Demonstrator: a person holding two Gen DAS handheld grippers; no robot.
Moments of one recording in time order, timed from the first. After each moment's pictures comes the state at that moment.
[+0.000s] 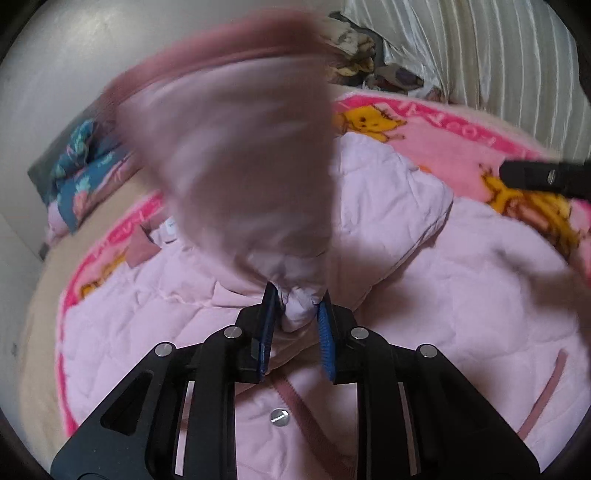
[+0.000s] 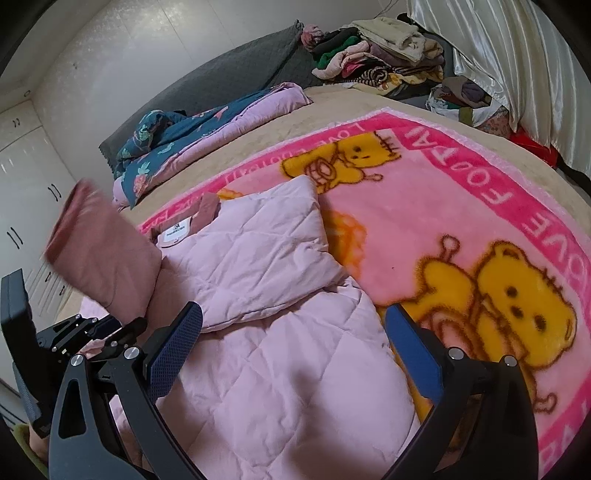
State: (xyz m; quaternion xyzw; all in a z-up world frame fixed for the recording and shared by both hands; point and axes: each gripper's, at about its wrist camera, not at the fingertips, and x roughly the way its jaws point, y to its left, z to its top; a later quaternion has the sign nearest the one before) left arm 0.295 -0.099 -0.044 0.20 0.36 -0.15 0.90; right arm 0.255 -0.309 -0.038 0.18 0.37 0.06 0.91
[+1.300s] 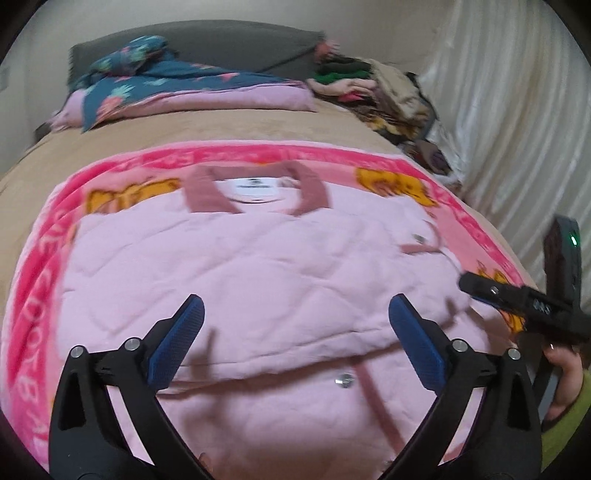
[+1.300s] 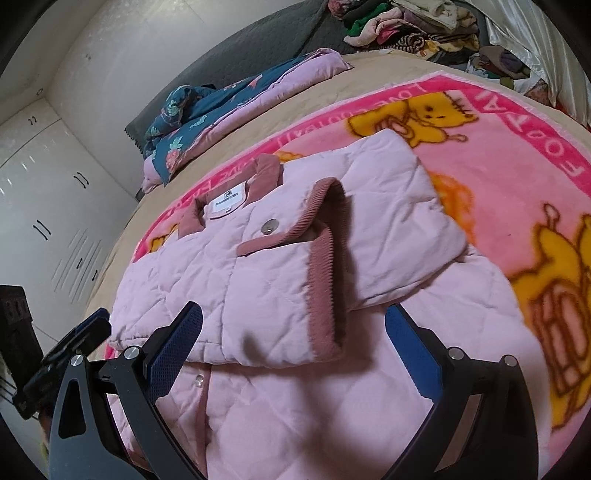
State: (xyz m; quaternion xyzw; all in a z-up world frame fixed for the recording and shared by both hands) left arm 0.294 0.046 -0.016 -0.05 0.37 -0.12 0.92; right arm 0.292 -0.227 -0.051 0.21 0.41 0.13 0.88
